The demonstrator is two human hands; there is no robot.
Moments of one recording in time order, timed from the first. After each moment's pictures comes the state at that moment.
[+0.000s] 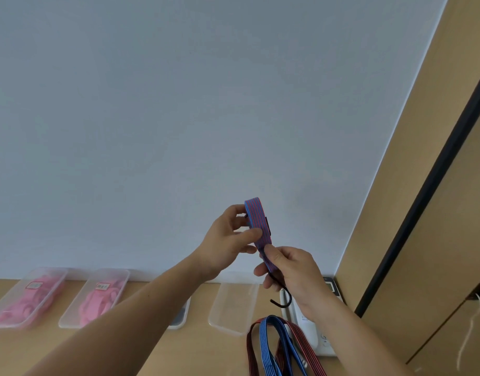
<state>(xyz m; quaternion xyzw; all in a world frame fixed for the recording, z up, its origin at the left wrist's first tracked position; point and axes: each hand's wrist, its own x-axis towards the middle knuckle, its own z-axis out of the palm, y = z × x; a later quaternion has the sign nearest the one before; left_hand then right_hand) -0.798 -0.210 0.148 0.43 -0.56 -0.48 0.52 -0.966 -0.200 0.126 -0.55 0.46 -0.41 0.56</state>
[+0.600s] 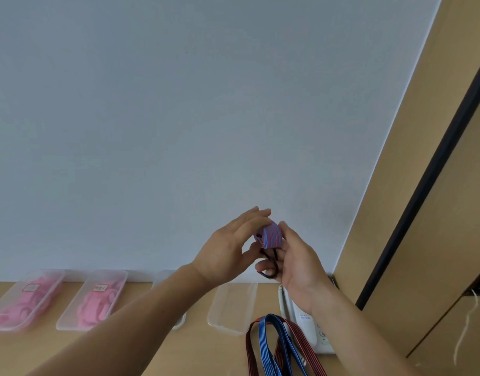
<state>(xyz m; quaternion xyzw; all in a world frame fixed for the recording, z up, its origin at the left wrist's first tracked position) -0.798 -0.212 0.126 0.37 -0.82 0.02 0.45 -0.962 -0.204 0.142 -0.43 0.40 -0.44 0.68</state>
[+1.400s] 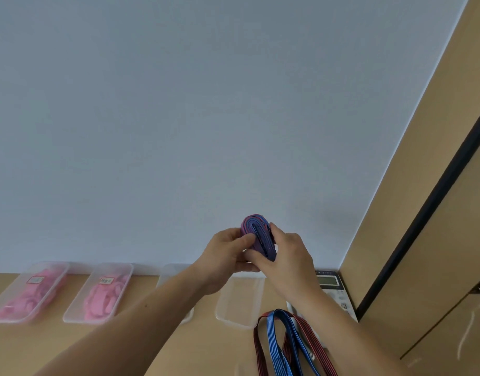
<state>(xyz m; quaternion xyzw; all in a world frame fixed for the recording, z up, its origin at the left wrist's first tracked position) -0.776 -0.207 0.110 0.43 -0.46 -0.61 0.49 -0.931 -0.211 0.111 -0.74 0.56 -0.33 0.16</state>
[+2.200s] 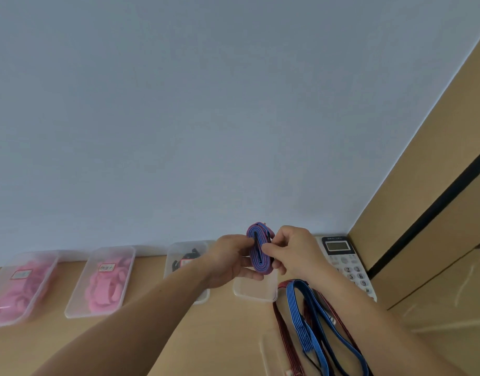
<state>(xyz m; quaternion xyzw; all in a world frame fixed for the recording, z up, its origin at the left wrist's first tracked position) -0.723 -0.240 0.032 0.43 -0.38 -0.75 0.34 -0.897 -0.237 0.059 -0.63 0.61 -0.27 0.39</state>
